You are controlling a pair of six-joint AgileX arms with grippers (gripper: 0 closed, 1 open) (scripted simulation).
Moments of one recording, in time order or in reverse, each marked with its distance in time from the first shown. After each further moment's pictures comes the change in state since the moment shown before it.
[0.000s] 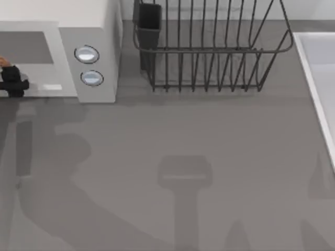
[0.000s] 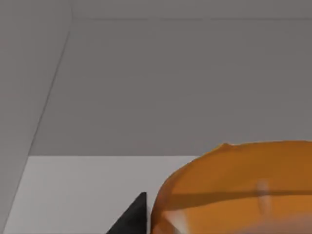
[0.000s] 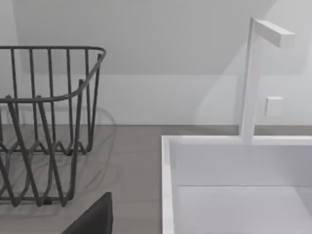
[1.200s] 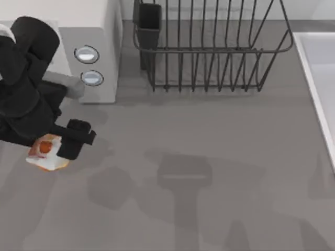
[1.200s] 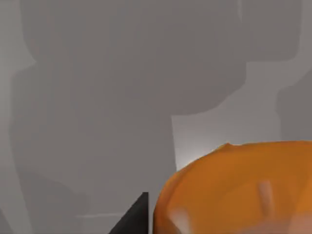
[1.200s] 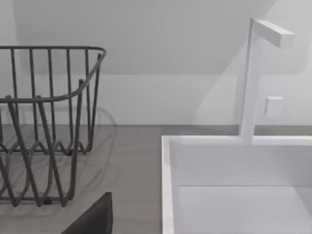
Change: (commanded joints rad) left arm -0.470 -0.469 0.256 -1.755 -0.193 -0.043; right arm 0.000 0.000 0.000 0.000 0.000 0.000
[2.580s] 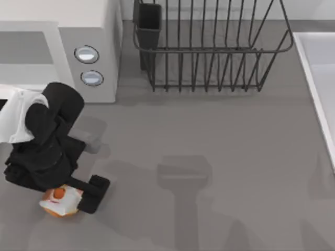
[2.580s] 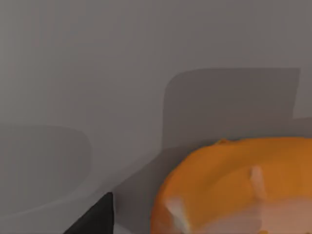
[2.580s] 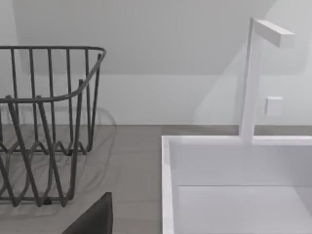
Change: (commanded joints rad) left arm -0.072 0.181 -0.291 0.324 -0.014 0.010; right arm 0.000 0.000 0.000 0.000 0.000 0.000
